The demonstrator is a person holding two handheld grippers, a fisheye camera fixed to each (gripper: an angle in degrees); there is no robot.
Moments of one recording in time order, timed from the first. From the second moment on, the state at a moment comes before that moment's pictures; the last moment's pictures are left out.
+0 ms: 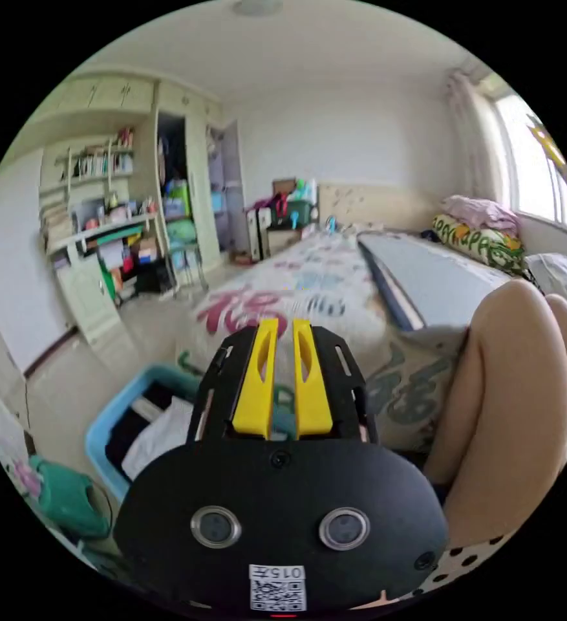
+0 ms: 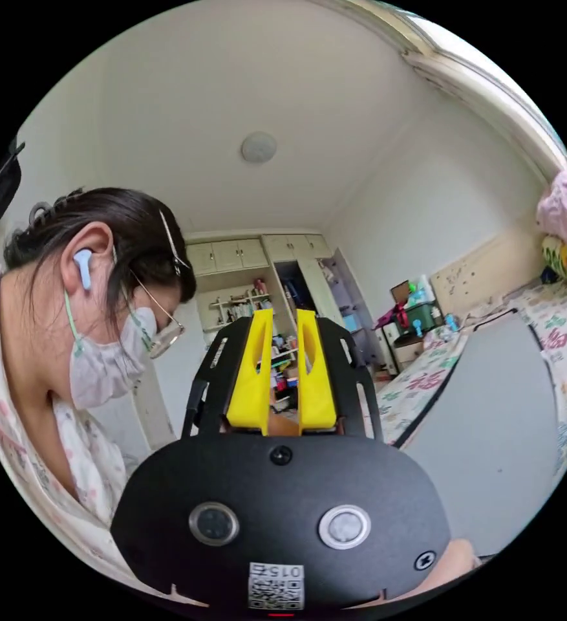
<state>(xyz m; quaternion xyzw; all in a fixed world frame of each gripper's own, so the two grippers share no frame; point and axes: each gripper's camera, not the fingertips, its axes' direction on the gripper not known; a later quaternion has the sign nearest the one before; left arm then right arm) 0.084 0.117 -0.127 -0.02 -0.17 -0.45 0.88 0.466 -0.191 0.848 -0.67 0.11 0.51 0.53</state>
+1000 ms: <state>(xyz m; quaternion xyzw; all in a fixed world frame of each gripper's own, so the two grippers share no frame) 0.129 0.390 0.131 -0.27 0.04 -0.63 0.72 0.670 -0.323 0.877 -0.58 0.16 0.61 0.51</state>
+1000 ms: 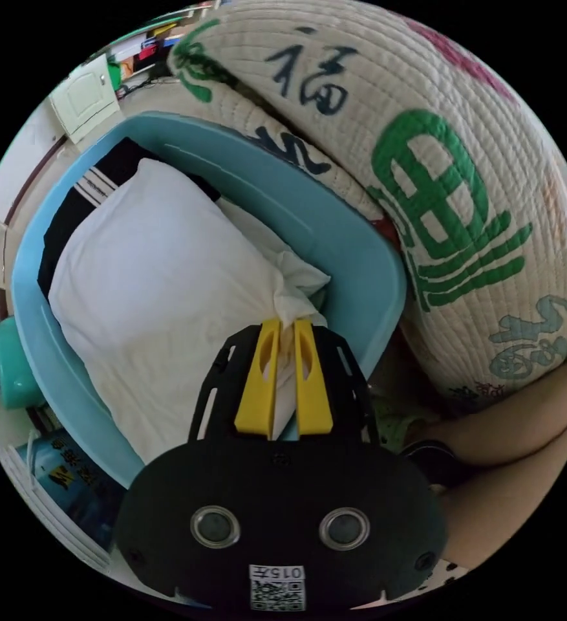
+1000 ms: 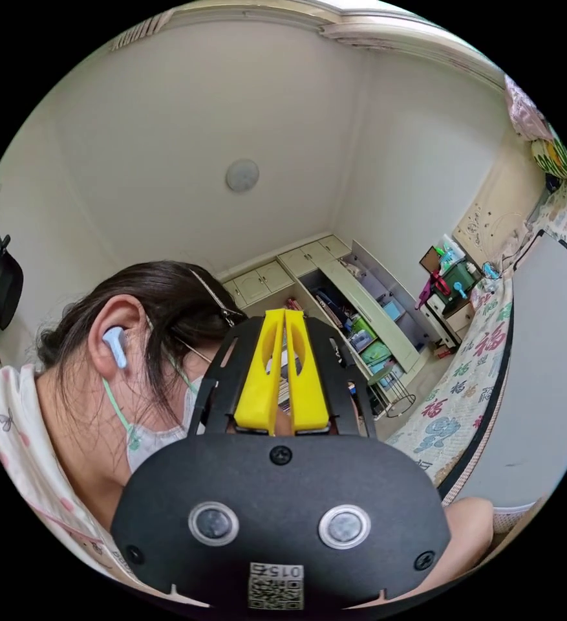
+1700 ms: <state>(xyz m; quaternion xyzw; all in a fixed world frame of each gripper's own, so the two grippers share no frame) 0.177 0.401 -0.166 0.36 0.12 -0.53 0.76 0.735 -0.412 0.845 -0.48 0.12 0.67 0.56</state>
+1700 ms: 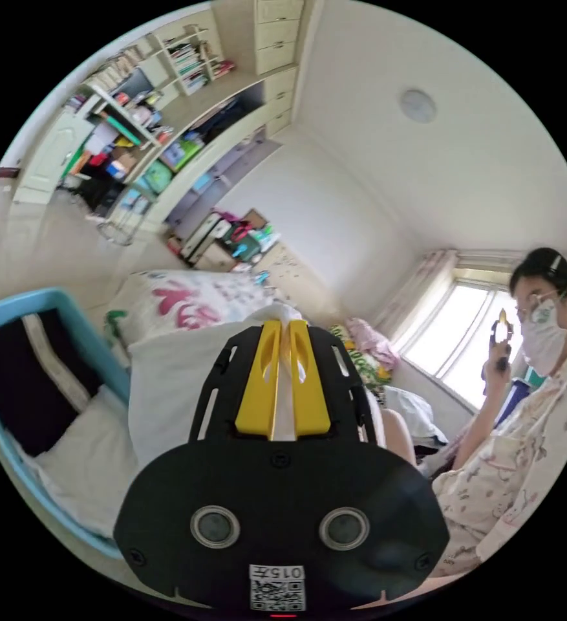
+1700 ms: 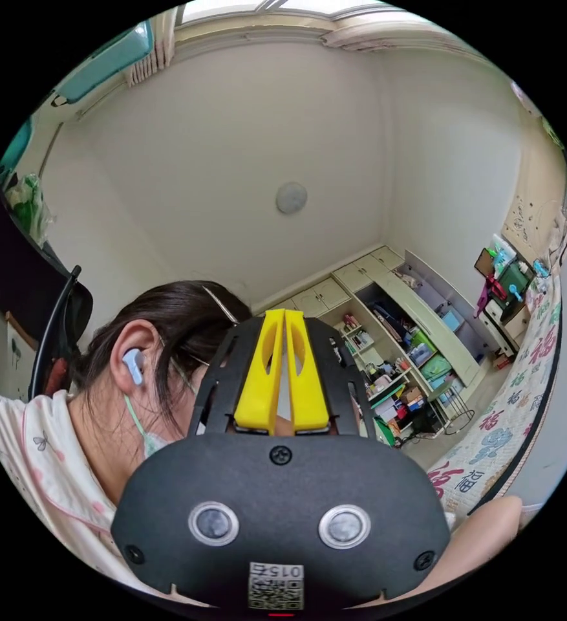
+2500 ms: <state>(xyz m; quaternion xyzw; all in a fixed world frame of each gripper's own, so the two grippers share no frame) 0.160 0.130 -0.123 0.47 0.38 -0.22 0.77 0.554 -0.272 0.712 -0.76 -0.08 0.48 0.43</state>
